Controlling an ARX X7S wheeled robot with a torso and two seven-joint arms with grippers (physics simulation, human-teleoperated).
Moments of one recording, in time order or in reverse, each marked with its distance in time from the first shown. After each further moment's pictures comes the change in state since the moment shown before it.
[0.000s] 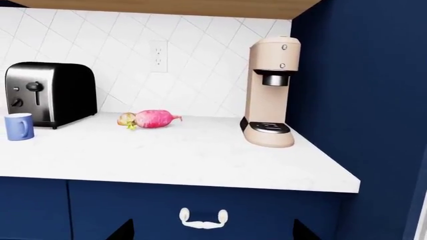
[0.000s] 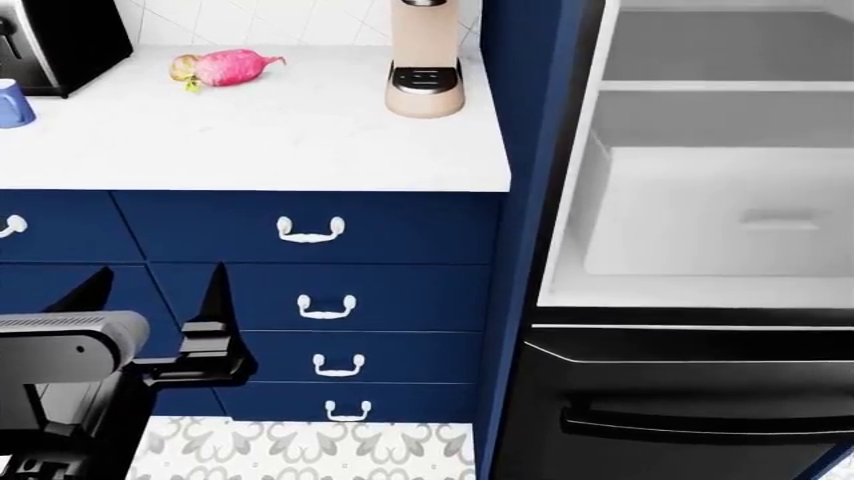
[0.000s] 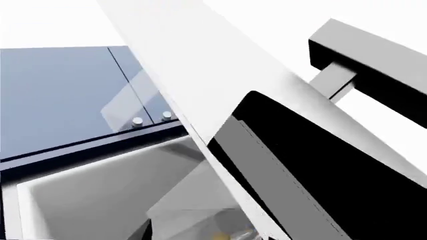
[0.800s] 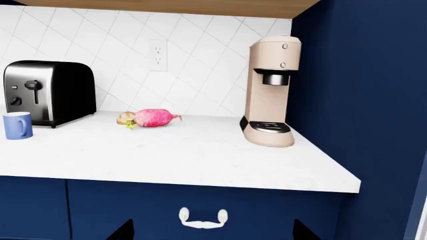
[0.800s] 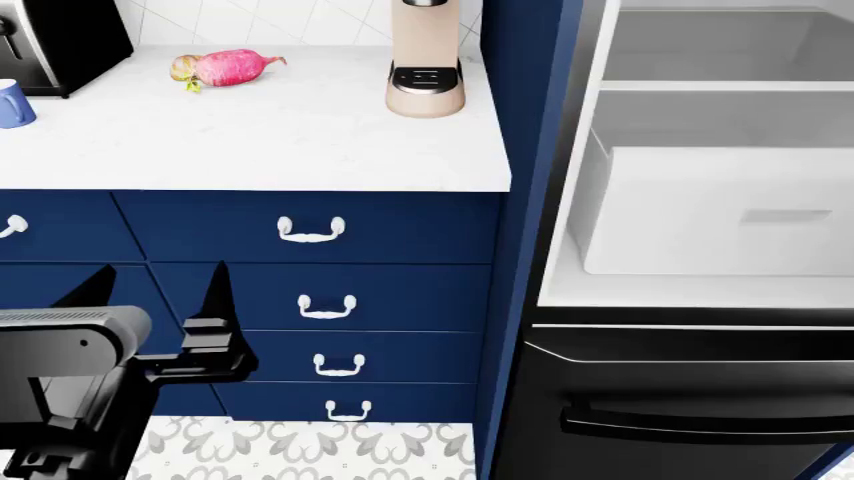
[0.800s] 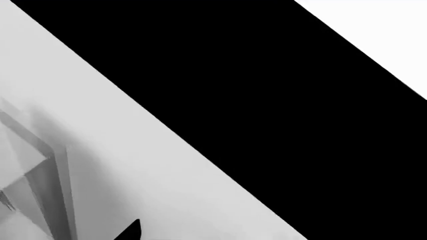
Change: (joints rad) left arm -0.012 -0.009 0.017 -0.021 -0.003 0.014 -0.003; right arm -0.218 0.068 0.494 0.373 -0.233 0.098 0.022
